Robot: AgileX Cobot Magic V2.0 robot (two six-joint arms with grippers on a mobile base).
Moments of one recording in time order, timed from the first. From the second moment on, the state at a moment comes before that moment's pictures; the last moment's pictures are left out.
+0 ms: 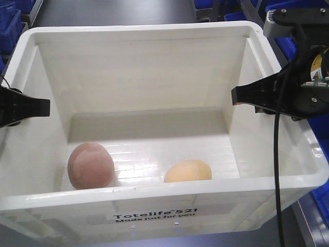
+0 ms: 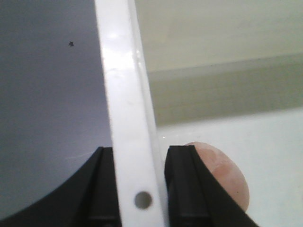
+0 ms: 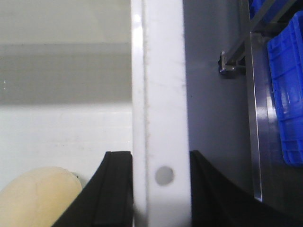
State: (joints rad) left arm -0.57 1.01 -1.04 0.33 1.03 -0.59; right arm 0.62 1.23 -1.21 -0.36 1.18 0.58
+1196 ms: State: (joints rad) left arm -0.57 1.01 -1.04 0.33 1.03 -0.59; right arm 0.62 1.23 -1.21 -0.36 1.18 0.58
